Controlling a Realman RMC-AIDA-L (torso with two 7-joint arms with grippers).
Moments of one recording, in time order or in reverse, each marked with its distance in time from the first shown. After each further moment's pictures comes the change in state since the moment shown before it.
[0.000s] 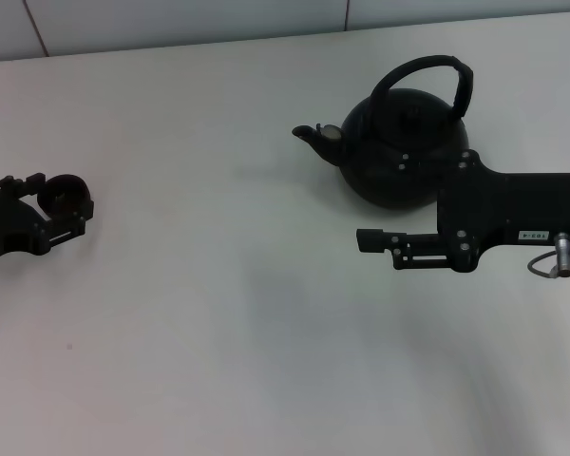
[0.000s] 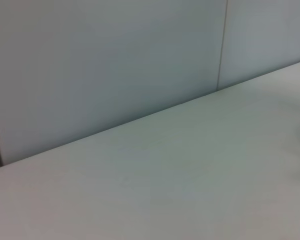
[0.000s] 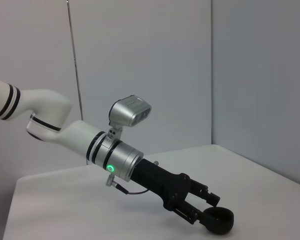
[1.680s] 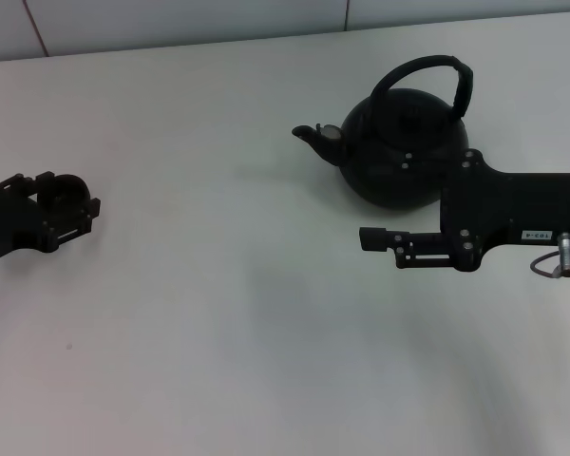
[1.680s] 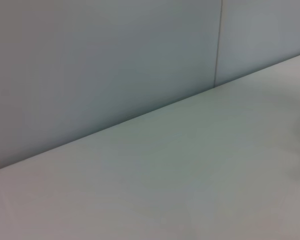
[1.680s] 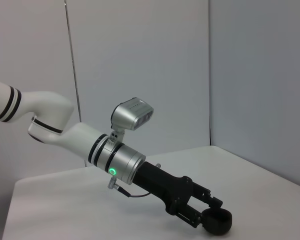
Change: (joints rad) left arm -0.016 -0.002 0.026 -0.009 -0.004 -0.028 0.009; right arm -0.005 -0.003 0.000 0.004 0.009 0.000 0.000
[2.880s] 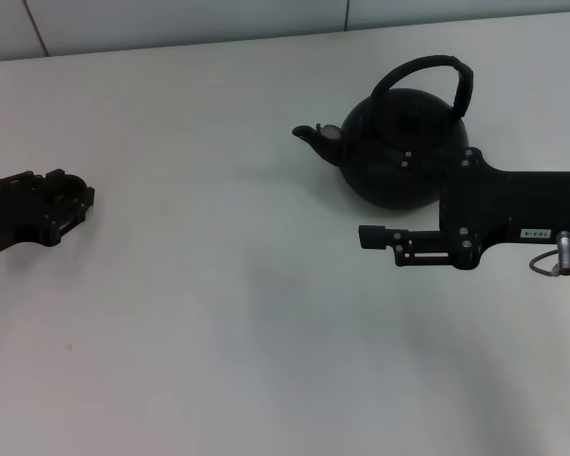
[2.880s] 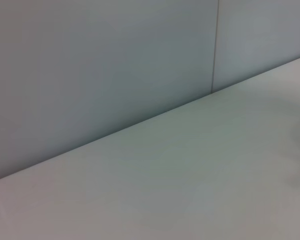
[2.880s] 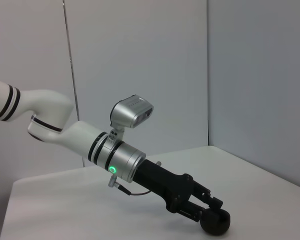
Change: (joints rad) left arm -0.007 -0.001 0.000 0.009 0.000 0.005 0.001; right arm 0.001 0.001 0.000 0.000 0.000 0.005 0.000
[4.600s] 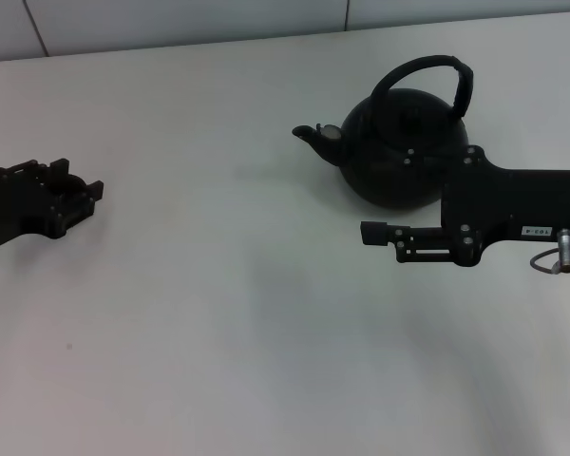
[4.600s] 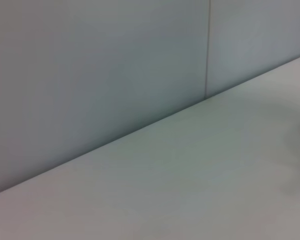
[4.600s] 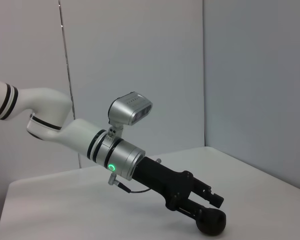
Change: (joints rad) left arm -0.012 0.002 0.016 0.014 0.000 0.004 0.000; right arm 0.005 -0.002 0.009 0.017 0.002 0.004 -0.009
